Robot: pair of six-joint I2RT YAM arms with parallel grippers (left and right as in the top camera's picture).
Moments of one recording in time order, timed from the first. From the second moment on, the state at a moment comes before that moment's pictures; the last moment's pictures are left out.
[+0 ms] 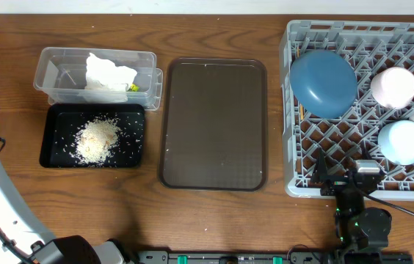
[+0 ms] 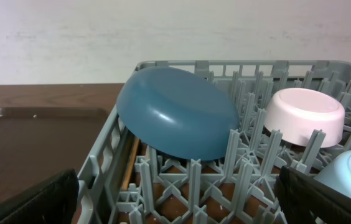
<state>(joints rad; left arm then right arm) 0.64 1.49 1.63 -1.28 -0.37 -0.94 0.03 0.01 0.01 -0.07 0.03 0.04</state>
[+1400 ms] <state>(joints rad) 0.64 1.47 1.63 -1.28 -0.37 -0.94 0.03 0.01 0.01 -0.07 0.02 0.04</state>
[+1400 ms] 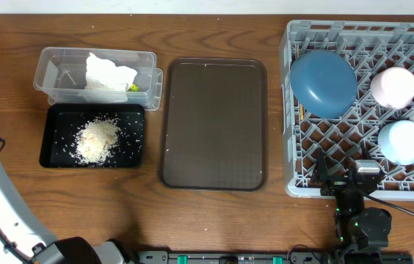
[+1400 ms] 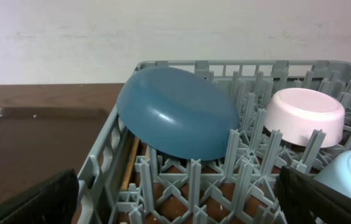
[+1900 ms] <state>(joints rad) 0.64 1.29 1.63 -1.52 -0.33 -0.89 0.03 0.01 0.01 -0.07 0.02 0.04</state>
